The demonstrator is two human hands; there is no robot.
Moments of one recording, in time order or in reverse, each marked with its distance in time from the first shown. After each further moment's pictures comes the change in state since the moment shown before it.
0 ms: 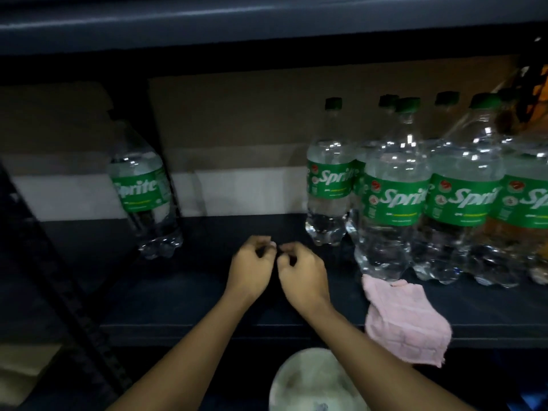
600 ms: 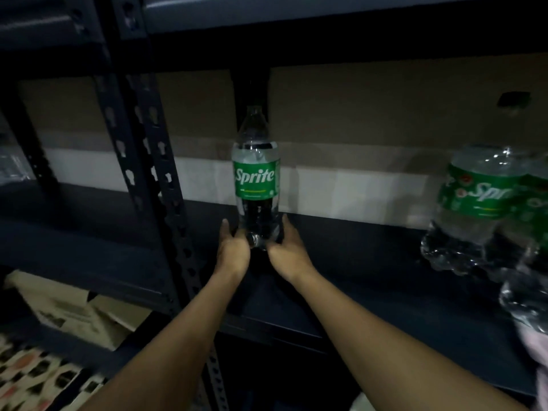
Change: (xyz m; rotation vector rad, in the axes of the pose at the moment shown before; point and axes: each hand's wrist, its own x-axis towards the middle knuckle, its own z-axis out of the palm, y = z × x) left_hand 0.051 -0.091 -0.179 -0.274 0.379 -0.307; right_hand 0.033 -0.102 0.197 0.216 -0.468 0.010
